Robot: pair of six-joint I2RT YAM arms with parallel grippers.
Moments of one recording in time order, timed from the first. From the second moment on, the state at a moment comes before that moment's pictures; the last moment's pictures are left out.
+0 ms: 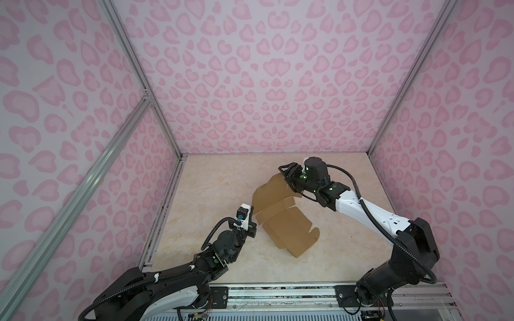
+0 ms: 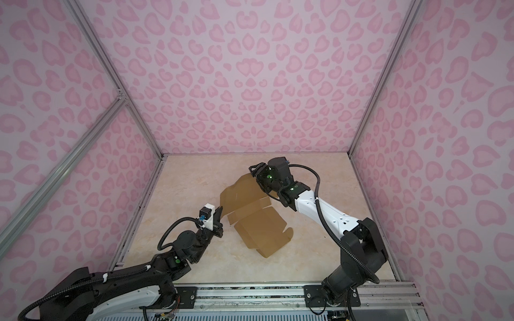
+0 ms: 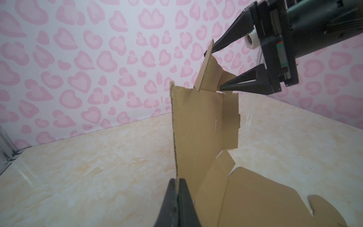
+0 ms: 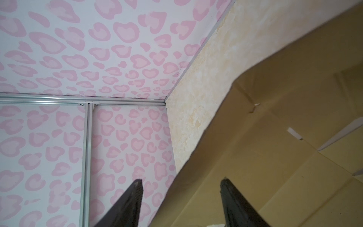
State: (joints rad) left arm -0.91 1.00 0.22 0.78 -0.52 0.05; right arm 0.59 1.57 1.22 -0.07 -0.11 1.32
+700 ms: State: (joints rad) left arm -0.91 1.02 0.20 0.79 -0.54 0.06; right arm 0.58 1.58 1.15 0.01 -0.16 1.34
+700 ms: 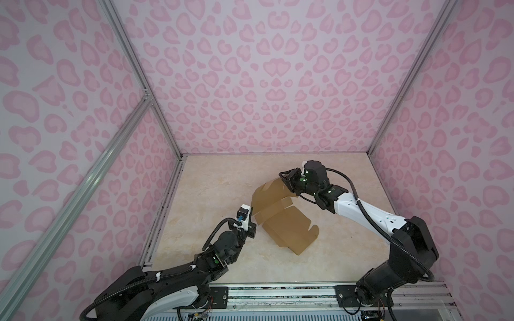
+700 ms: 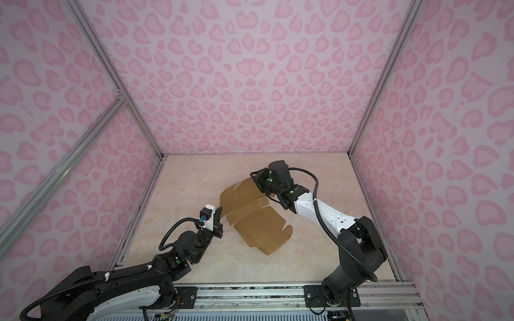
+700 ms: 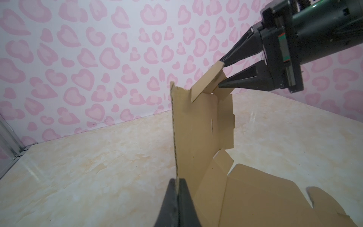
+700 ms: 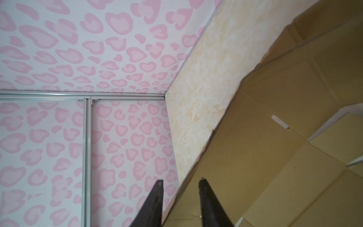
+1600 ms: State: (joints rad) left arm -0.91 1.02 0.18 0.82 -0.55 0.04; right arm 0.61 1.61 1.02 0.27 -0.14 1.39
